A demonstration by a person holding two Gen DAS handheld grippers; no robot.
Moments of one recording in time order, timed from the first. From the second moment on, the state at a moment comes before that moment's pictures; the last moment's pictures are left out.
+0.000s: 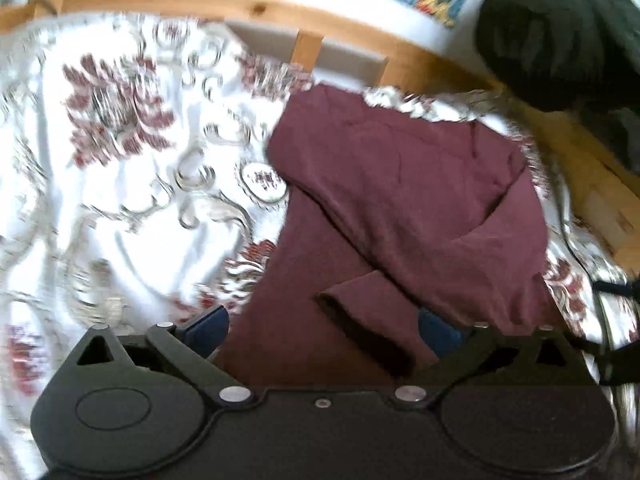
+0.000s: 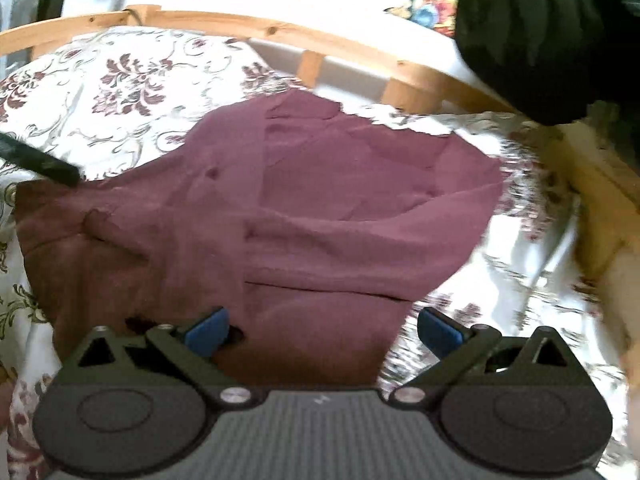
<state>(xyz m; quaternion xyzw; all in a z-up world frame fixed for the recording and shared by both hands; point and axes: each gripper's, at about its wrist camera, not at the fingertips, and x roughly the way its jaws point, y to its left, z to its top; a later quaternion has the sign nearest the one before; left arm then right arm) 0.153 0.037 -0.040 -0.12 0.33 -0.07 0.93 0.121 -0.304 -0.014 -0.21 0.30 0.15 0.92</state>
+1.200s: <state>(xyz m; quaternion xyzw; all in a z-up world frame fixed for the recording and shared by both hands) 0.109 -0.025 -0.075 0.44 0.26 -0.12 0.85 0.069 -0.284 -0.057 -0.34 0.33 0.12 0.87</state>
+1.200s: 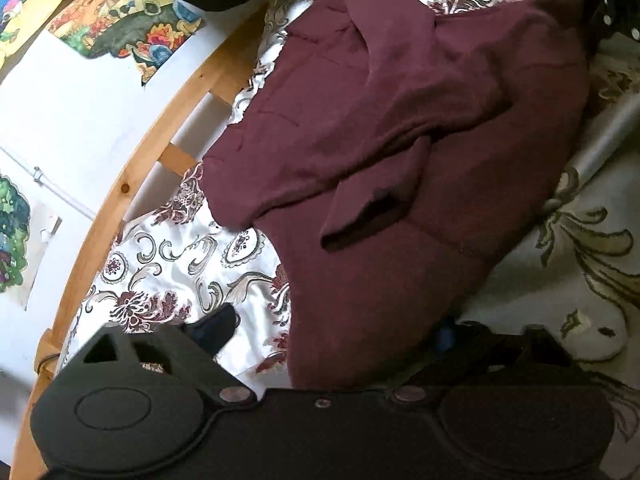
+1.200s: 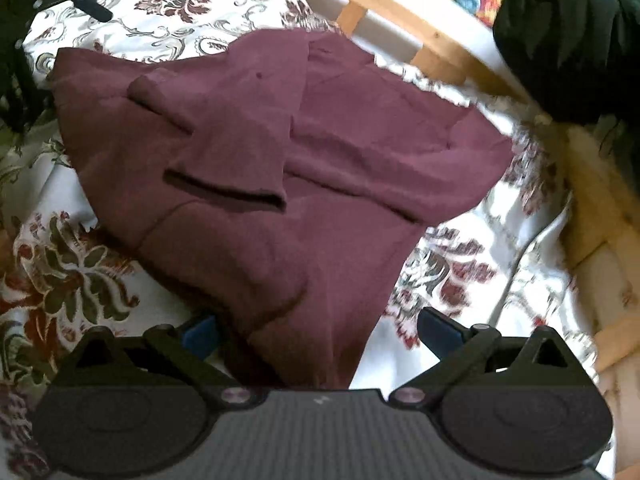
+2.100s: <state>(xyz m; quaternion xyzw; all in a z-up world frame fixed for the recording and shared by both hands) 0.094 -0.012 -0.015 0.29 0.20 -0.16 0.92 0.013 -0.236 -0.069 -0.49 0.23 0.17 0.83</state>
